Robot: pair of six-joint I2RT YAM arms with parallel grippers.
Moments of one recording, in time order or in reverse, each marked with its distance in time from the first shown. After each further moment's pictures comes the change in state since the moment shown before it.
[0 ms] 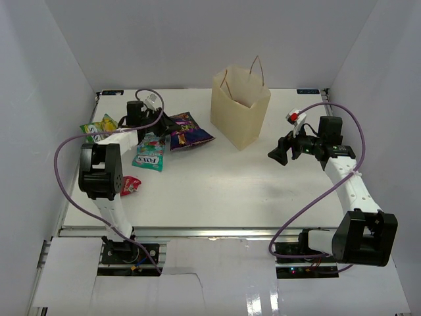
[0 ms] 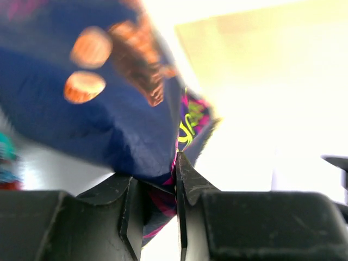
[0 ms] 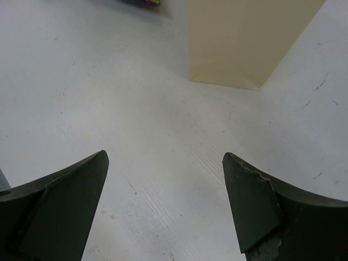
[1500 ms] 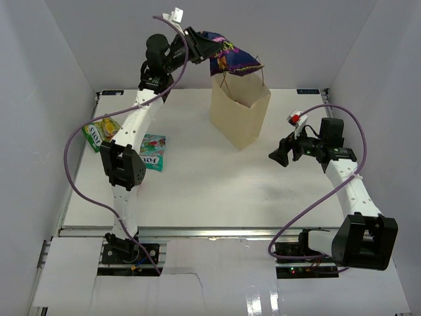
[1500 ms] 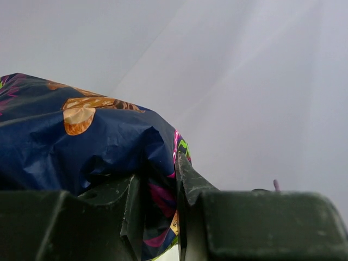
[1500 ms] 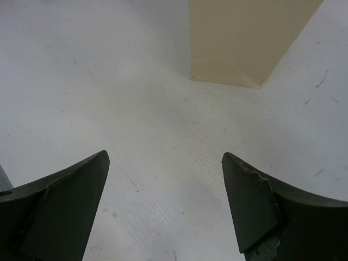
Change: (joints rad) left arm -0.265 0.164 1.014 0.119 -0.060 -0.249; right arm -0.011 -0.026 -0.021 0.000 -0.008 0.001
